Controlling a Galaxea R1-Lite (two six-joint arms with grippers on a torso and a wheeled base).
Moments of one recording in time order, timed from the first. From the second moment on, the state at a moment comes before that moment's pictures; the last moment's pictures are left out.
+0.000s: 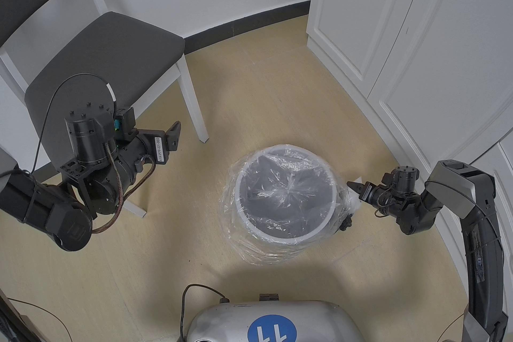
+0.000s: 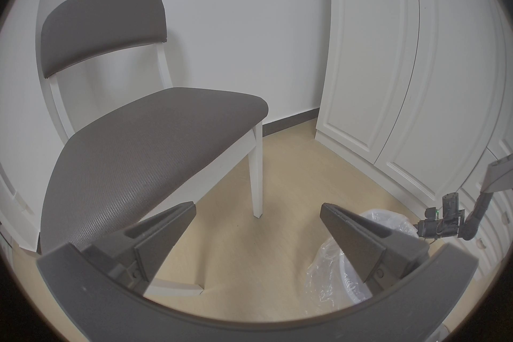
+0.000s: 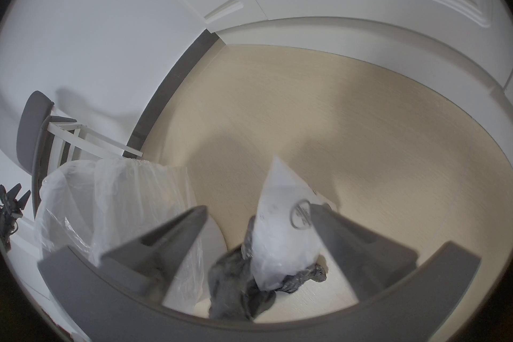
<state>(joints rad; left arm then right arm) -0.40 1.80 -0.73 -1.01 0.33 0.02 0.05 2.67 -1.27 -1.05 0.29 0.50</state>
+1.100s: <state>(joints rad) -0.38 1.75 -0.67 -1.05 0.32 0.02 0.04 2.83 -1.69 -0.68 0.26 0.48</state>
